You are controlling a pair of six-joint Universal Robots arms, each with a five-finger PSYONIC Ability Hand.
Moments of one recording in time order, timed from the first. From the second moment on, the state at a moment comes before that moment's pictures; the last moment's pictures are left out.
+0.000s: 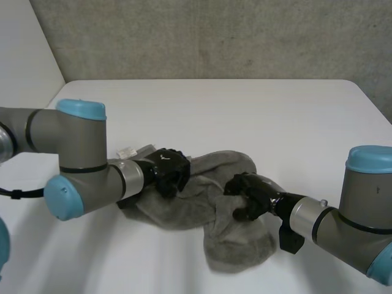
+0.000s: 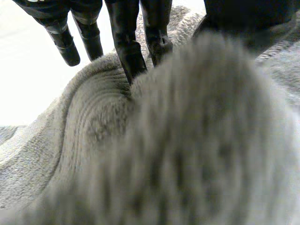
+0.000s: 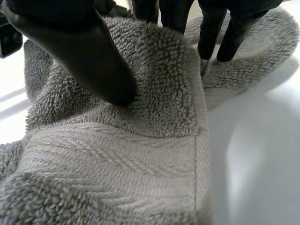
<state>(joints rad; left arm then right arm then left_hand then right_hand) 4.27 -2.31 -1.17 2.85 -1.15 3.46 1.89 -1.08 1.74 -0.11 1.00 3.32 1.20 1.21 0.22 0.23 1.07 1.21 1.21 0.18 0.18 1.11</state>
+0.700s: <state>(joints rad) 4.30 -1.88 -1.07 3.38 -1.41 3.04 1.90 -1.20 0.85 0.02 0.97 2.73 1.24 1.32 0.22 0.23 1.13 1.30 1.28 0.18 0.18 1.15</state>
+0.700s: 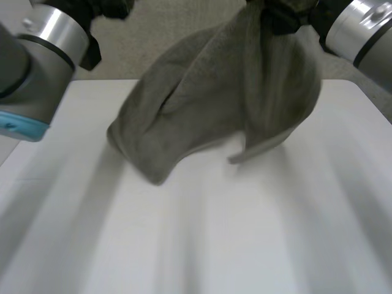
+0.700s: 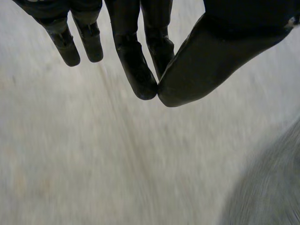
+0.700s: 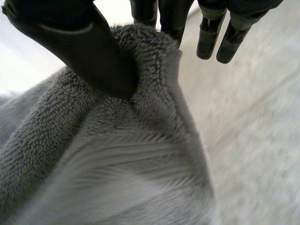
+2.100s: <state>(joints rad) 4.37 -2.30 -1.22 3.28 -1.34 3.23 1.79 -1.26 1.61 -0.07 0.93 3.16 0.46 0.46 0.22 0.23 0.24 0.23 0.25 0.18 0.18 0.06</state>
